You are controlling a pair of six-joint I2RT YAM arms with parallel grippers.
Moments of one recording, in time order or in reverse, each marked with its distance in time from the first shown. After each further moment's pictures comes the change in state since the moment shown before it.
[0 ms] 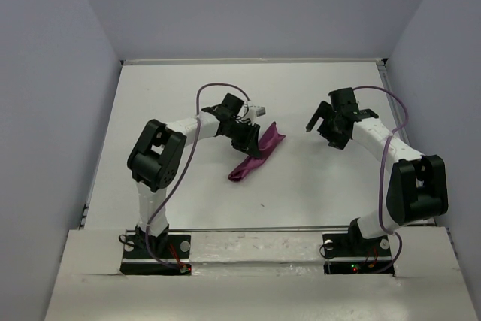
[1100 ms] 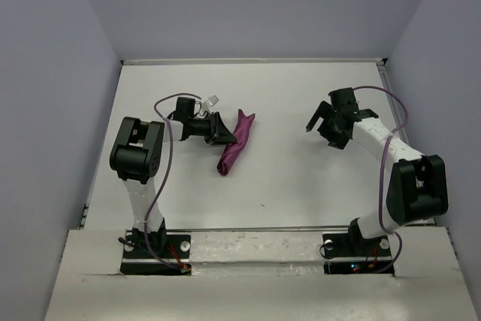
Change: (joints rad) left arm 0.354 0.000 -0.257 0.483 0.369 -0.385; right arm 0.000 0.000 0.000 0.000 0.000 0.000
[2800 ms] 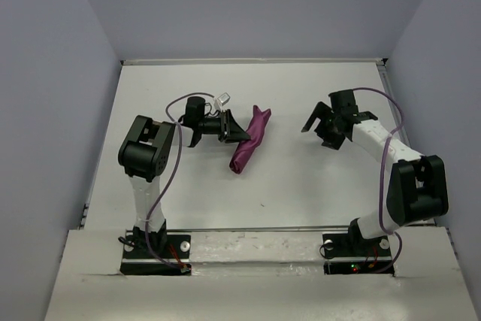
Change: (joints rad) left arm -0.093 0.036 -0.050 0.451 0.088 -0.340; right arm 0.000 -0.005 -0.026 0.051 -0.098 0.004
